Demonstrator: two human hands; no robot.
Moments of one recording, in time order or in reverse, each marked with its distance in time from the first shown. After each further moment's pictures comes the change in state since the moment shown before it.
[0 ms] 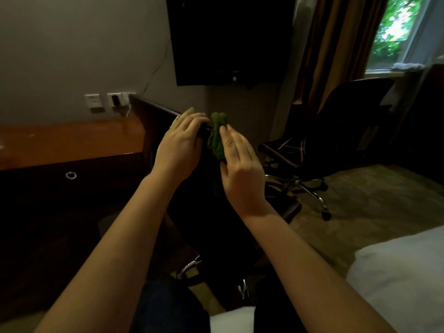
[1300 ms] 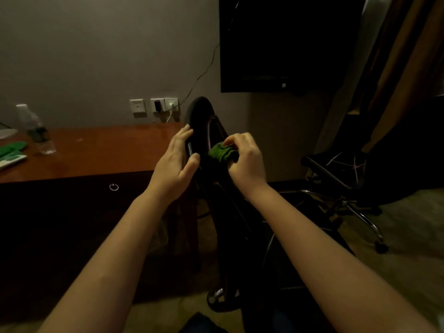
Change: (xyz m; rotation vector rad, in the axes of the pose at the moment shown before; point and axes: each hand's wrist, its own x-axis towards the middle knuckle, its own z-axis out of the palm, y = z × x) left_hand 0.006 -0.186 -0.019 -0.192 -0.001 -0.264; right_hand 0.096 -0.016 0.191 0.438 -0.289 0.218
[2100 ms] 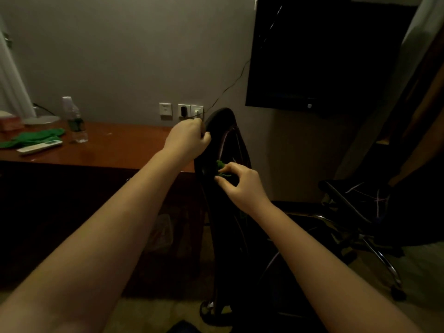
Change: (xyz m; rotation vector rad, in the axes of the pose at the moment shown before) left_hand 0.080 0.022 -0.023 0.525 0.011 -0.223; right_hand -0.005 -0.002 -0.005 0.211 -0.394 0.001
